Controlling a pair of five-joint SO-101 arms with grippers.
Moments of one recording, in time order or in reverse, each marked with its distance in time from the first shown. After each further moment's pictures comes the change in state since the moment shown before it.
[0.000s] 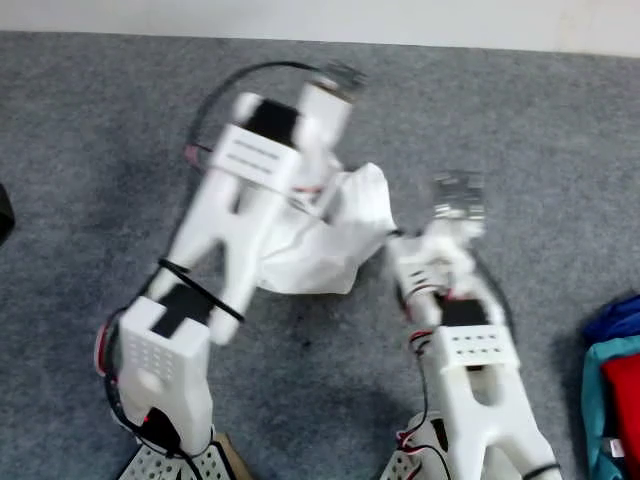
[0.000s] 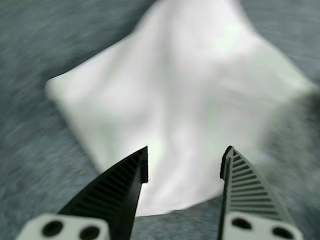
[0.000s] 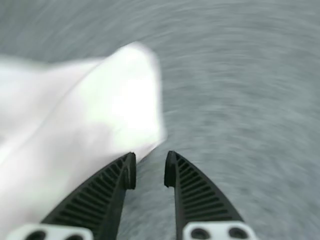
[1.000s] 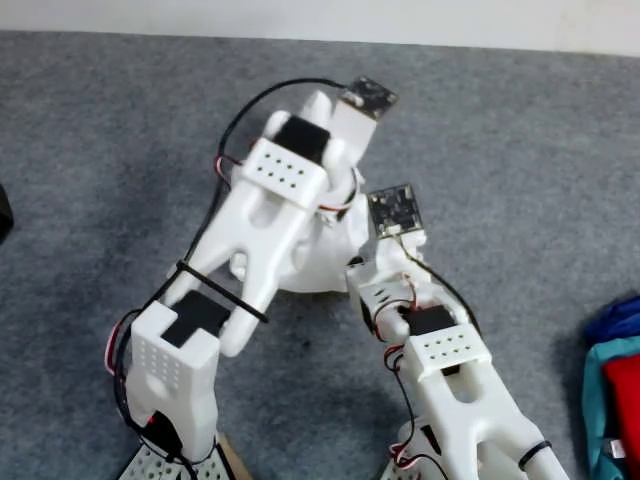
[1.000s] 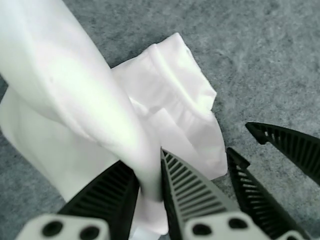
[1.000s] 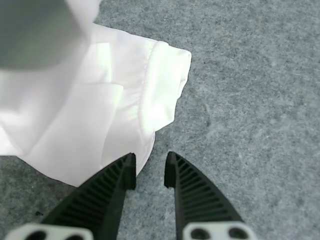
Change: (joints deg) left arm 8.9 -0.2 7.3 -8.5 0.0; right arm -12.9 4.6 4.2 -3.2 9.8
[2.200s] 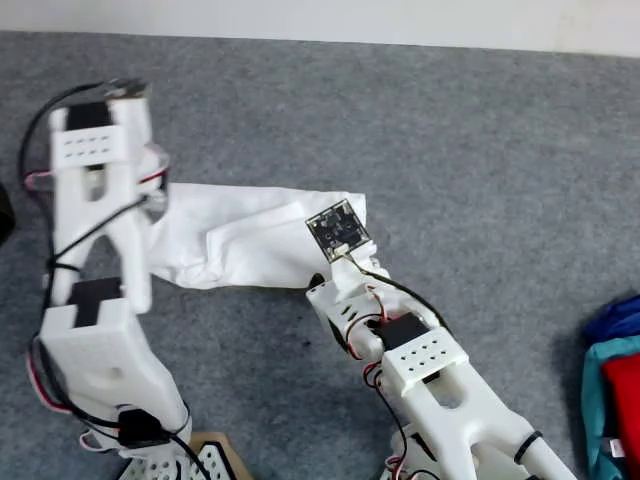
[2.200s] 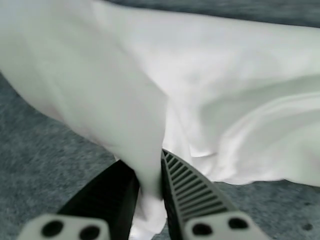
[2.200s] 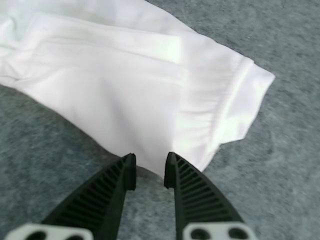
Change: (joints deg) left arm -36.4 -0.3 5.8 5.5 -0.1; right arm -10.8 0.3 0.0 0.0 5.5
